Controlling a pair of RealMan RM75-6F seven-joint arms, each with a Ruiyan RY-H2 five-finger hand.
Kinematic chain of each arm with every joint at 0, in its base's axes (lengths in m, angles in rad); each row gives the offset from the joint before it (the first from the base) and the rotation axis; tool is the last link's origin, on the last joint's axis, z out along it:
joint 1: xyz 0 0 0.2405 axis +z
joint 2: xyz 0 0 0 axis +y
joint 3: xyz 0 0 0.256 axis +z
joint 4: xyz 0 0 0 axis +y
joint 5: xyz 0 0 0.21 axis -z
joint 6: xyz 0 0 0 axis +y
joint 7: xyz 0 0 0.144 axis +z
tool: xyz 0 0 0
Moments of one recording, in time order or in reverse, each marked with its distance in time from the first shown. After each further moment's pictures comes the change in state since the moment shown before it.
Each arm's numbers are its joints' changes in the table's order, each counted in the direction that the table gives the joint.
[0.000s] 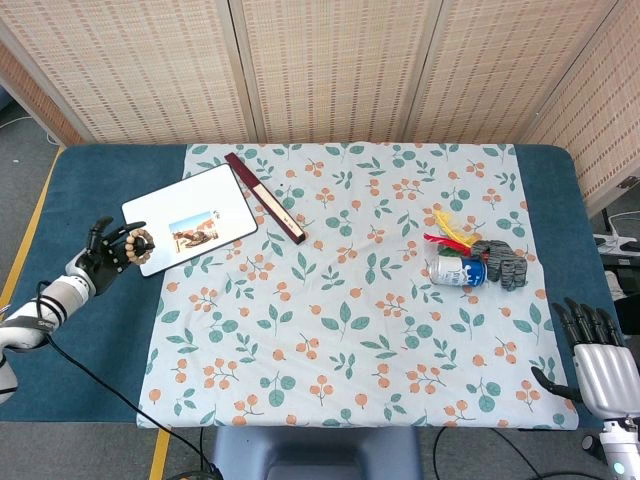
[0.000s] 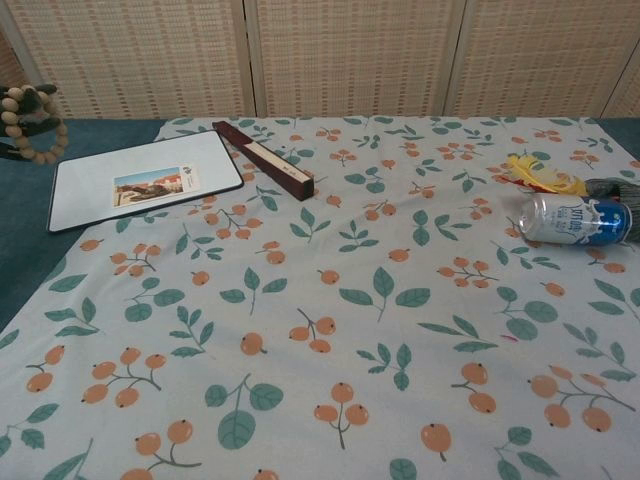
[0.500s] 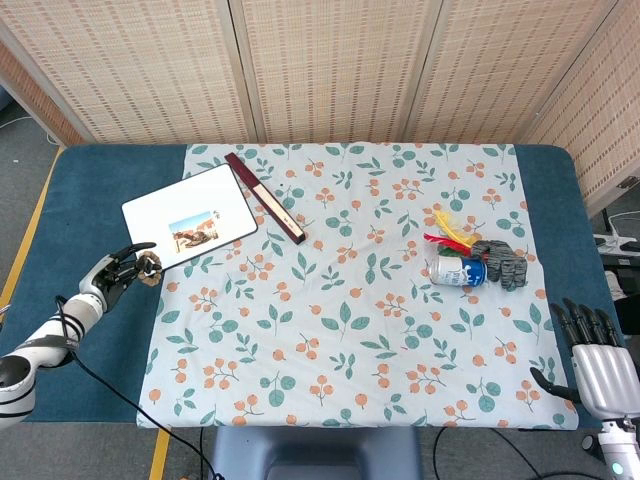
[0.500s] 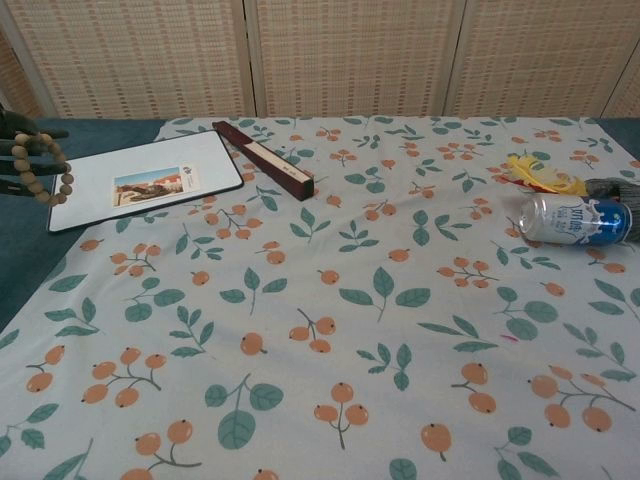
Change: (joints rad) left arm 0.005 -0.039 0.077 -0.100 -0.317 0.191 -0.151; right arm -0.002 -0.002 0.000 -0.003 0.001 0.001 -0.009
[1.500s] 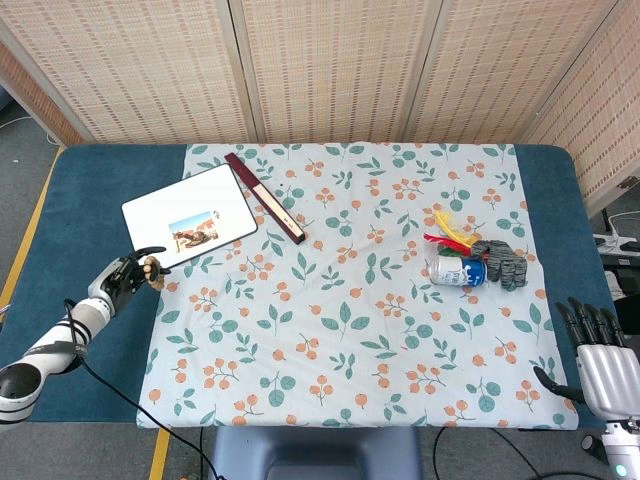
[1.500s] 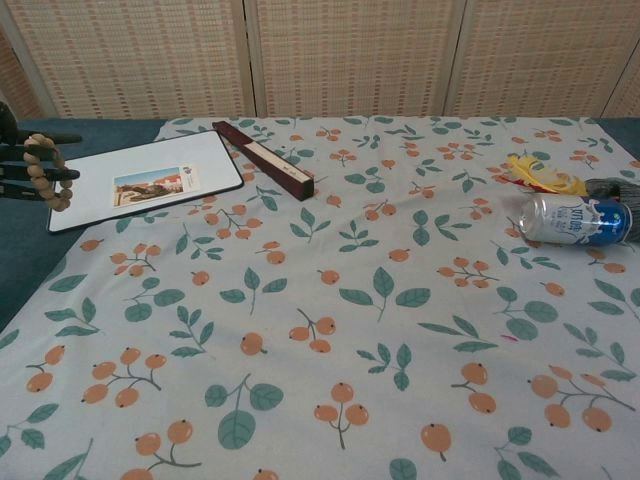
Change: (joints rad) left arm -0.002 0.001 0.042 -0.027 -0.252 -0.008 -0.229; right arm -0.010 0.006 0.004 -0.005 0.006 0.019 0.001
